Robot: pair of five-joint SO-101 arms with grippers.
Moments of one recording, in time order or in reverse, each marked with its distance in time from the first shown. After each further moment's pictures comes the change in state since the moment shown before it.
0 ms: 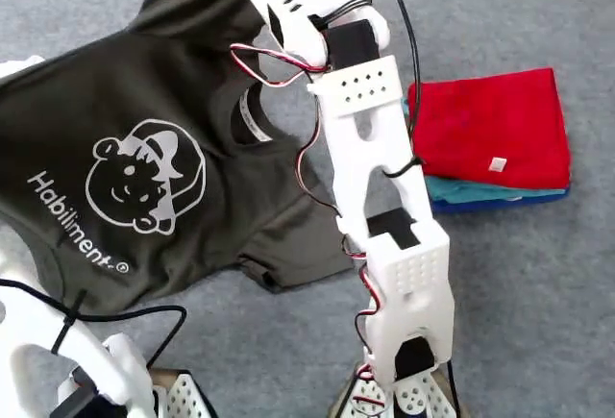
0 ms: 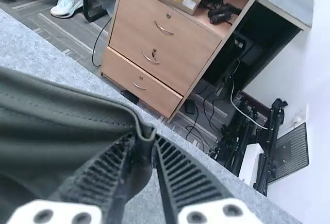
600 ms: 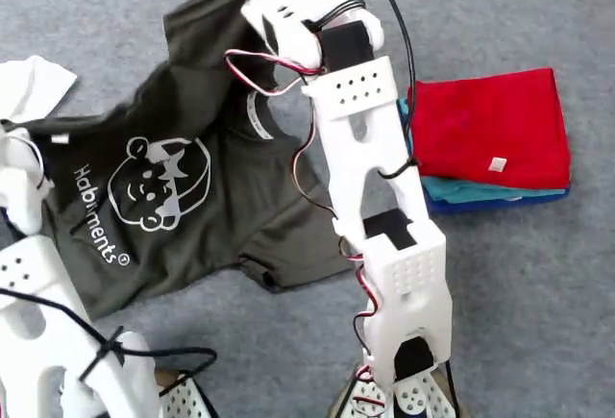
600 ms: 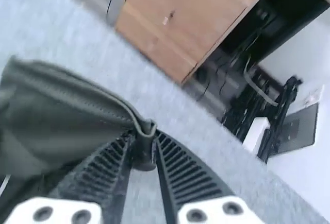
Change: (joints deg) left arm 14.6 -10.8 11.8 8.5 -7.6; right arm -1.6 0.0 -2.9 13.5 5.1
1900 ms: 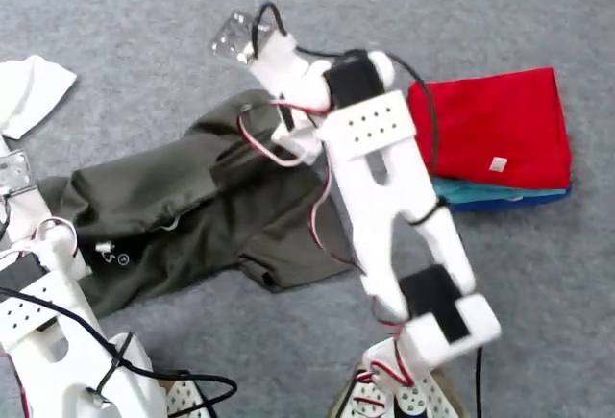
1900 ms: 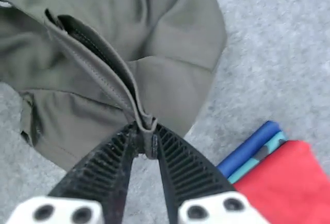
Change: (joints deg) left arm -6.3 -5.6 29.7 2.9 -6.2; right arm -1.8 -29.3 48.5 17.1 8.6
